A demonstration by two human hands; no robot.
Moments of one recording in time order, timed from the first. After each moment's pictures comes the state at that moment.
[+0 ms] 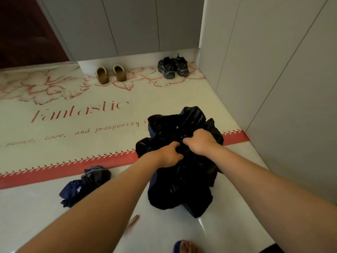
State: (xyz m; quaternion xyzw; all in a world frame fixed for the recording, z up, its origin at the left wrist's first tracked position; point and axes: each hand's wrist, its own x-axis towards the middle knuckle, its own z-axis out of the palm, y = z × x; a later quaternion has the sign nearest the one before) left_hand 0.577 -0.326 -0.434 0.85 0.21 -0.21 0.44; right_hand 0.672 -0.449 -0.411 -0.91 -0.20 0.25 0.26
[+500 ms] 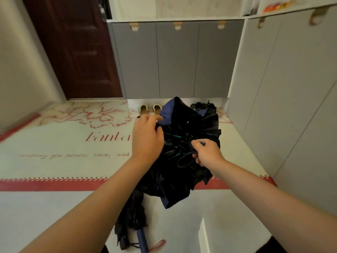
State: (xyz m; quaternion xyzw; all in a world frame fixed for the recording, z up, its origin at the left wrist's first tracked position) left_hand 0.431 -0.249 -0.247 0.86 0.26 0.43 0.14; right_hand 0.562 -0.395 -0.282 -0.78 -0.21 0.25 0.54
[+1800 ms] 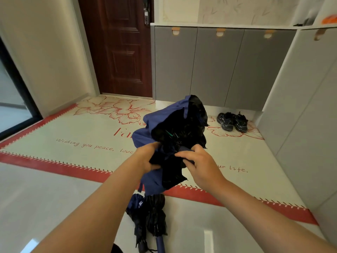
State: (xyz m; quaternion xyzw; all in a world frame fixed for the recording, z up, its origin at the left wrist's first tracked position) left_hand 0.357 -0.150 -0.268 0.42 0.47 0.21 0.75; right_hand 0.487 -0.304 -0.289 -0.72 -0.60 0.01 0.36
